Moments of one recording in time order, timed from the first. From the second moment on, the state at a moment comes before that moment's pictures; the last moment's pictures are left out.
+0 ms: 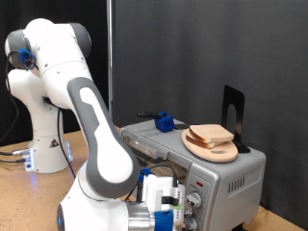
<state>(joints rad) -0.32 0.80 0.20 -1.70 1.47 1.96 -0.59</state>
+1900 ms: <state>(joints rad) -0.49 0.68 0.18 -1.83 1.57 1.84 -0.64</state>
